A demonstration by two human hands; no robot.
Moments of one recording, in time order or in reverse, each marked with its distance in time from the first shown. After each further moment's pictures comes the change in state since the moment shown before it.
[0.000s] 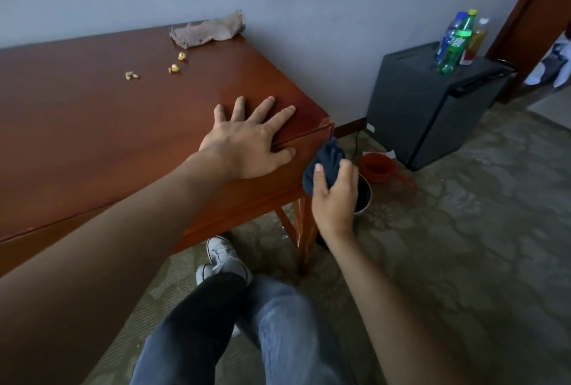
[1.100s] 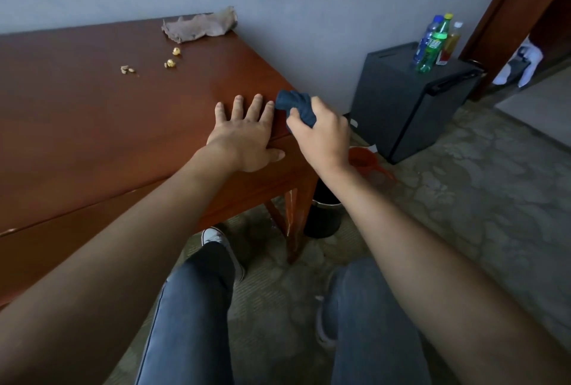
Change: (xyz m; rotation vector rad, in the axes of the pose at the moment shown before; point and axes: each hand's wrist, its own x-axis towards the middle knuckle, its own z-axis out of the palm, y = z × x) left_hand -0.003 0.002 -0.005 -0.030 -0.090 -0.036; right_hand 0.075 -0.081 -0.006 -0.224 0.007 -0.247
